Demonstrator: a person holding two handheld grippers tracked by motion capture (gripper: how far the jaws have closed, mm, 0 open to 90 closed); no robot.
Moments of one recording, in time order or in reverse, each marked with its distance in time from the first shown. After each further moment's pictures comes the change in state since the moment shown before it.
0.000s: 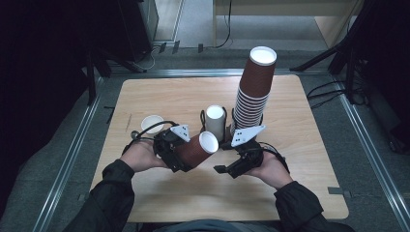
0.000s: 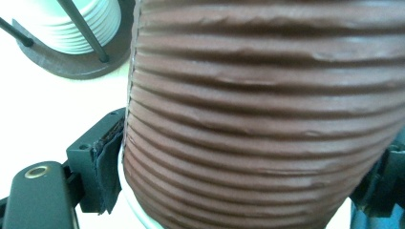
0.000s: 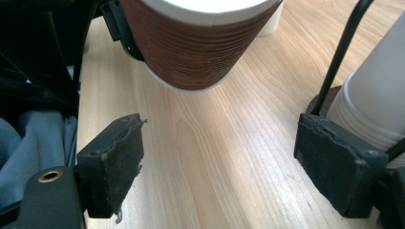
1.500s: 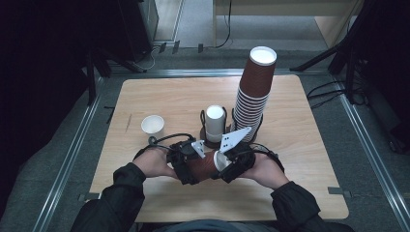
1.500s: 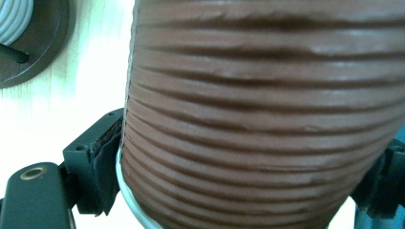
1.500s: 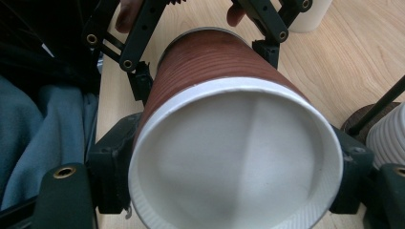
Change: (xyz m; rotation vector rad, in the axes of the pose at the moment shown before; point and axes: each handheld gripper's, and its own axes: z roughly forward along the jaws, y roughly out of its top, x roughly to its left) left arm -0.023 0.013 0.040 0.136 -0.052 0.084; right arm 0.017 0.018 0.014 0.096 0.074 -0.102
